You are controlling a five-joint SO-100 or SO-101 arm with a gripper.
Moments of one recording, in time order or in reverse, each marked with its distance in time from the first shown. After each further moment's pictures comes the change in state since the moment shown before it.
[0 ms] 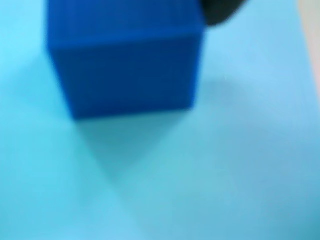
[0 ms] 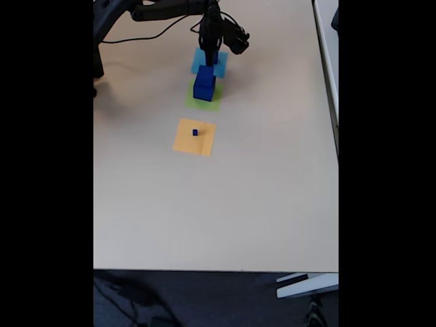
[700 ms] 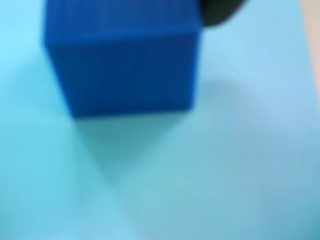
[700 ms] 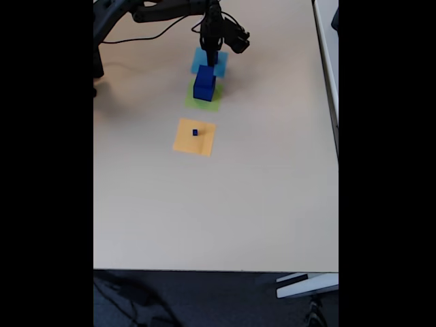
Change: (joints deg) arm 0.0 -1.7 -4.1 3.1 -1.7
